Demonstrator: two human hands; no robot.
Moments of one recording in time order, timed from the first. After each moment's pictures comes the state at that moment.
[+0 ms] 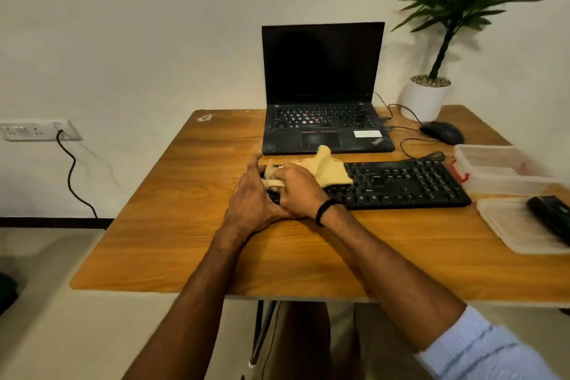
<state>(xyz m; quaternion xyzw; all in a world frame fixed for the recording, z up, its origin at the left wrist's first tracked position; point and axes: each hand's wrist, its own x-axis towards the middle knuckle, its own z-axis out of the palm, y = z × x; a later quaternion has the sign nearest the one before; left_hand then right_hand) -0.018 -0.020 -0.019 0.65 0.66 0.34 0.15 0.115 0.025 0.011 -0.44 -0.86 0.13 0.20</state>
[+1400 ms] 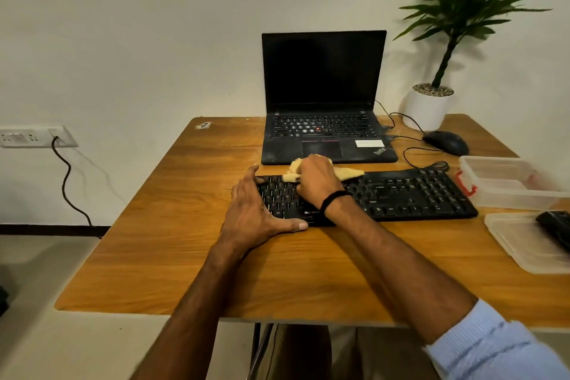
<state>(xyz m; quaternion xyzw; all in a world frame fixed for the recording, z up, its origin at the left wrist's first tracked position) -0.019 -0.018 -0.025 0.63 0.67 0.36 0.15 0.131 0.066 0.025 -0.54 -0.82 0.03 0.18</state>
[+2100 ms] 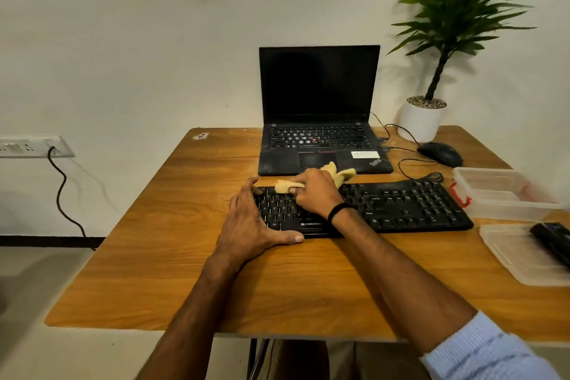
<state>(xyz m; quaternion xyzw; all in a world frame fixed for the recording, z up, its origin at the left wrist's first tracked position) -0.018 -0.017 -0.023 0.64 0.67 0.34 0.16 0.138 0.075 0.017 -0.54 -0.79 0.18 0.25</state>
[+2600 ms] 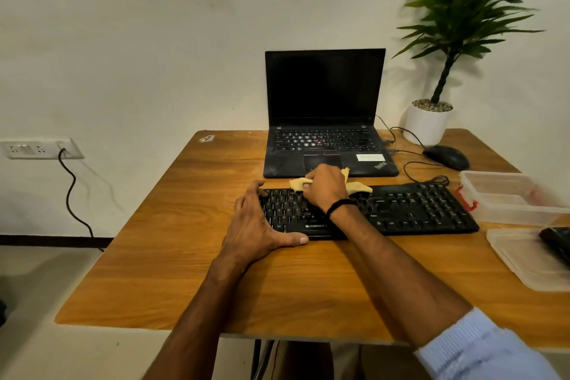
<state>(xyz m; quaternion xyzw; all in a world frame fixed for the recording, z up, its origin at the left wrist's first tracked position) -0.018 -0.020 -0.021 0.63 0.67 0.35 0.16 0.133 0.082 0.023 -0.59 -0.75 0.13 0.26</state>
